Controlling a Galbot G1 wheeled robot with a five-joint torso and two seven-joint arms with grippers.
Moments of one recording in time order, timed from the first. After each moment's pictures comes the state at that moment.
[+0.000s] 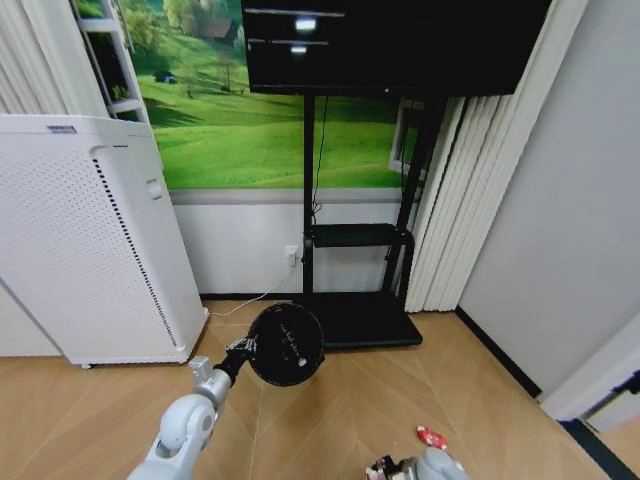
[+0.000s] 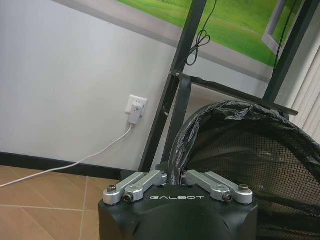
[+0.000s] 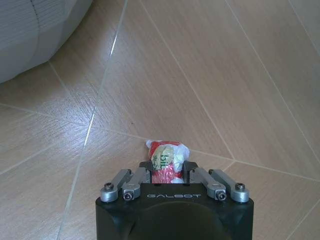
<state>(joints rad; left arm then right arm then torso) 1.26 -1.26 -0.47 -1.94 -0.60 0.33 0.07 -1.18 0.94 -0.03 1.34 -0.77 0.10 -0.68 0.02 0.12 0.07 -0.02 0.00</state>
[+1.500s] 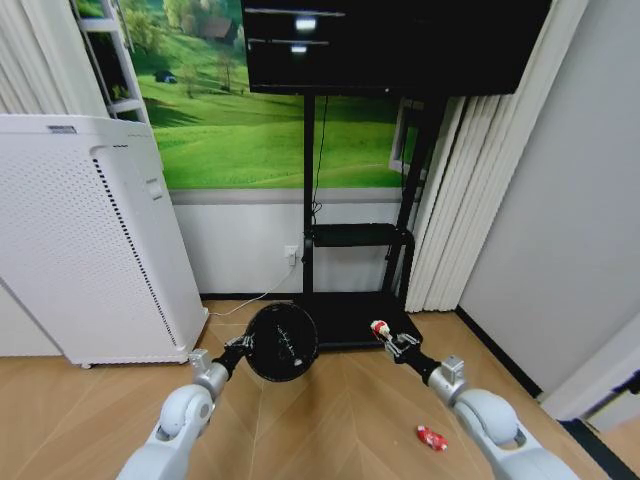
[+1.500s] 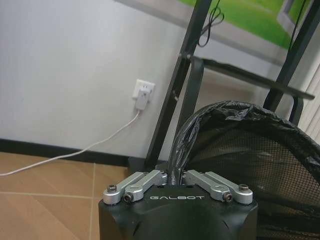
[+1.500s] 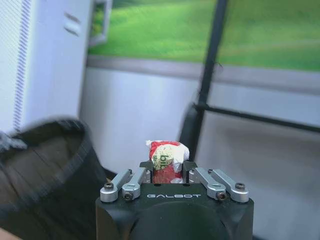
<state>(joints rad) 1.17 -1.17 -0.41 -1.81 -0.67 0.33 0.06 -1.32 0.90 0.50 2.01 0.47 -0.09 -0.28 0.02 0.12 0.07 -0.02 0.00</state>
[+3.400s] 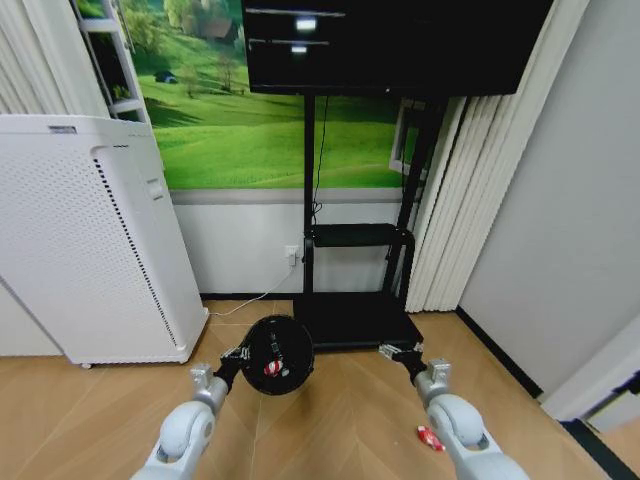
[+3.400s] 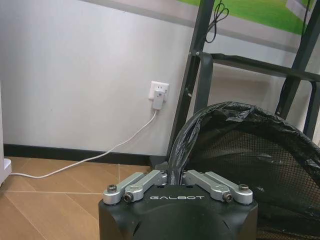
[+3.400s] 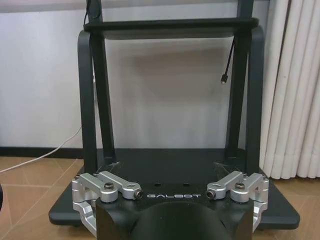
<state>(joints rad) 1.33 -1.24 -0.49 -1.93 -0.49 0.29 0.04 -1.26 1.15 0.48 1.73 0.42 -0.18 0.00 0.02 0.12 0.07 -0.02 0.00</state>
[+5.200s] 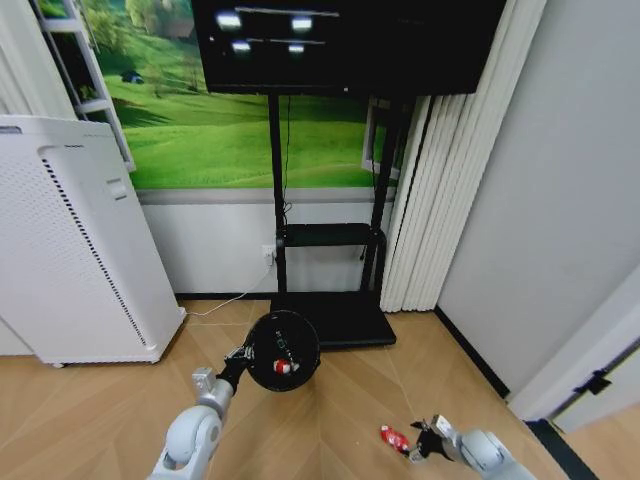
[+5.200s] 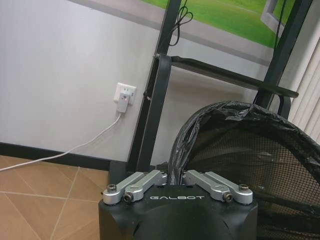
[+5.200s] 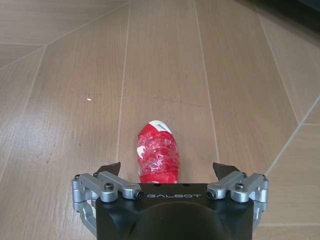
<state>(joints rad) 1.30 -1.32 -0.48 -1.91 -0.50 0.27 0.04 -1.09 1.01 0.34 1.03 -0.16 -0.12 -0.72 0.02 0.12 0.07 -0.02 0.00</state>
